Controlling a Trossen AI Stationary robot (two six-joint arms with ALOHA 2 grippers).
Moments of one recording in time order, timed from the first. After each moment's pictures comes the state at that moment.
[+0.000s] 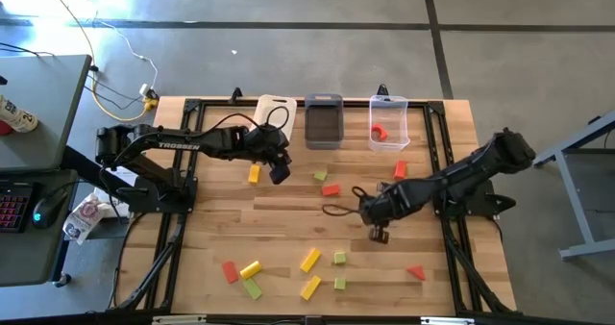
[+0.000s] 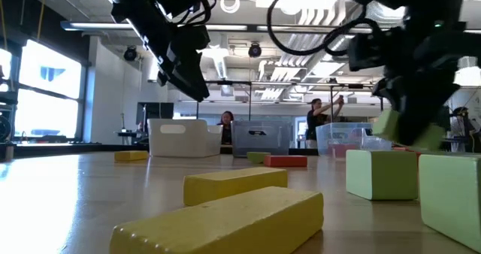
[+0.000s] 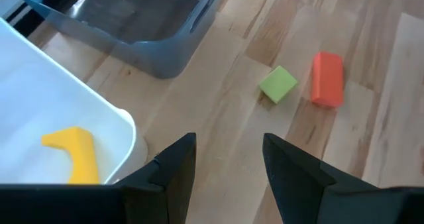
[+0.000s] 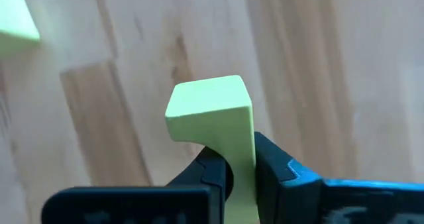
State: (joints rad) left arm 0.34 1.44 0.90 -0.32 -0.11 -0.20; right arm 0.30 1.48 0.82 -0.63 0.08 0.51
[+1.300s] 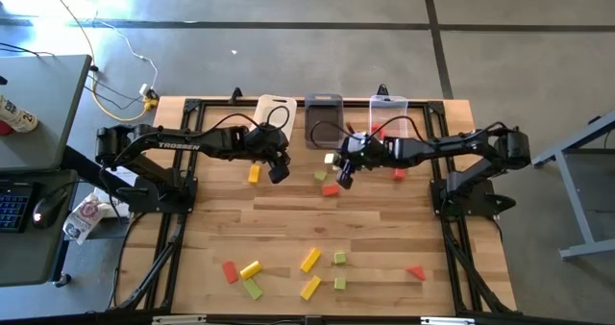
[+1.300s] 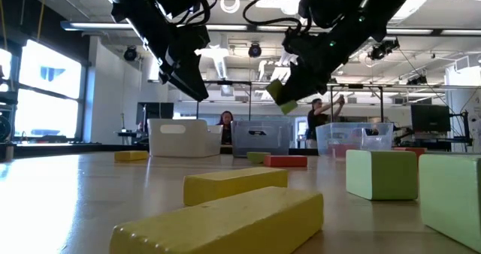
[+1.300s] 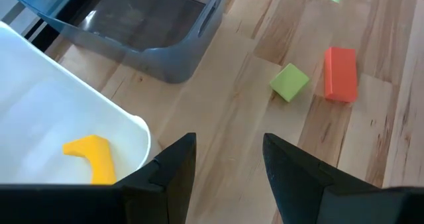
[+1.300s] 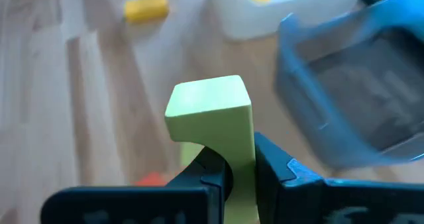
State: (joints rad) left arm 0.34 1.44 0.90 -0.32 -0.15 -0.14; right arm -0.19 1.48 0.82 -0.03 0.11 0.17
